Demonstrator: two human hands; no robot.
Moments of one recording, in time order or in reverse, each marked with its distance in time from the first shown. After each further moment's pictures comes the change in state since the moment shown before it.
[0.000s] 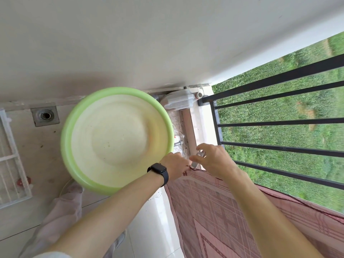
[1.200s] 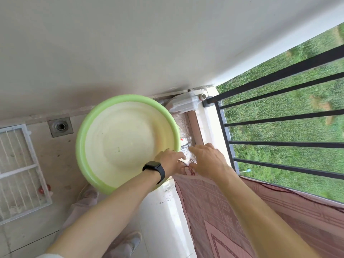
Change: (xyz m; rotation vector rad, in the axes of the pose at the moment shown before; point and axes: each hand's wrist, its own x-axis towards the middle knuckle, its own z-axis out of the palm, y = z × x) left_hand -0.007 -0.038 0.007 -0.149 0.060 -0.172; right_hand 0.017 -0.015 0.039 -0.320 -0.038 -0.151
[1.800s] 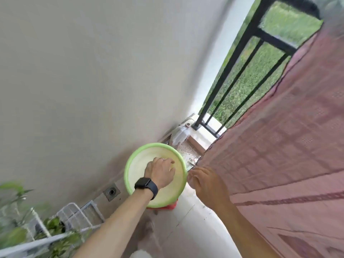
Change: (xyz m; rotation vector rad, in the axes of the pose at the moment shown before) left_hand -0.231 0.133 -0.167 0.588 0.194 0.050; right_hand -0.244 -0.060 -0.002 0.681 0.731 0.112
